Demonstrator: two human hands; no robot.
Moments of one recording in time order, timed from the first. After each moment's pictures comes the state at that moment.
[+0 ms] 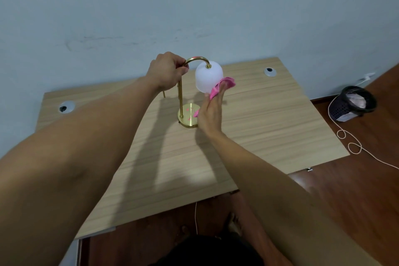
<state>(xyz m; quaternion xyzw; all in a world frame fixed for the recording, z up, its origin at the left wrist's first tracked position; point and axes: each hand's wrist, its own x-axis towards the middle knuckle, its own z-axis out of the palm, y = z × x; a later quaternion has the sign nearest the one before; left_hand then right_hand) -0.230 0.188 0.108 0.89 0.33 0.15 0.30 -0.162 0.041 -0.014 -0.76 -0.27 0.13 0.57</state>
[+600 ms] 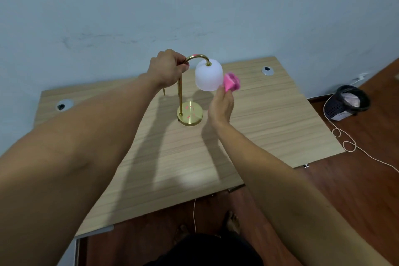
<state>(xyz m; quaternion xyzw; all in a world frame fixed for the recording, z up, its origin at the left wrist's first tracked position) -0.232 0.184 0.110 0.88 0.34 0.14 0.30 -0.152 0.032 0.020 -0.76 -0.10 0.14 0.63</state>
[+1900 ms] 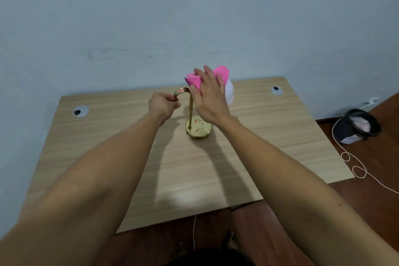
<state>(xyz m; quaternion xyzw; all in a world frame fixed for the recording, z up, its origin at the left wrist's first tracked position) -0.276 0.191 0.038 0.63 0.53 0.22 0.53 -0.151 0.072 0.074 -0.75 -0.55 0.02 0.36</state>
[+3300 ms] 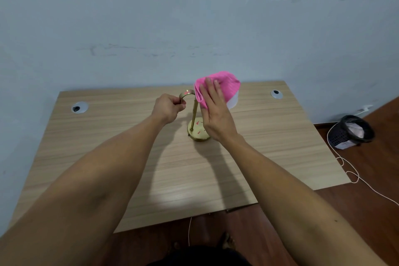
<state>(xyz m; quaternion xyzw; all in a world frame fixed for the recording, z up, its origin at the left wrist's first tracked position) -0.284 0.187 0.033 0.74 0.45 0.19 0.46 -0.153 0.050 0.027 -0.71 -0.61 -0.06 0.36</state>
